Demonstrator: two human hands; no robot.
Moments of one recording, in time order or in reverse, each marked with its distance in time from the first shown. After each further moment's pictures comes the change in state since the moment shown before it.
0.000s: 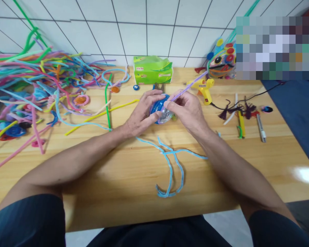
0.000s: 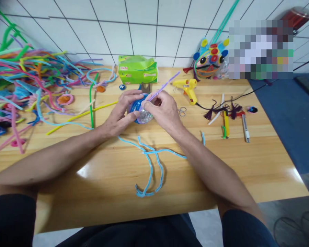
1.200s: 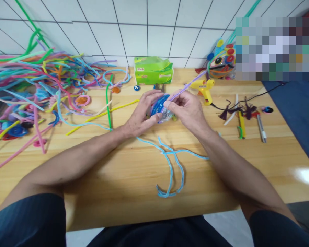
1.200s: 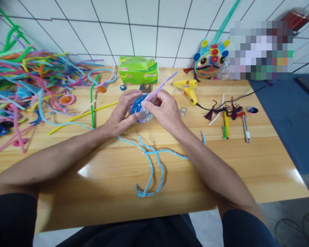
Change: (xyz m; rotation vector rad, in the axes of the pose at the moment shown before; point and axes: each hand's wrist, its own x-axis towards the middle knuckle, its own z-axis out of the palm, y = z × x) left_hand -0.003 -0.004 0.003 0.027 0.025 0.024; right_hand 0.004 0.006 -0.004 -0.013 -0.057 -0.090
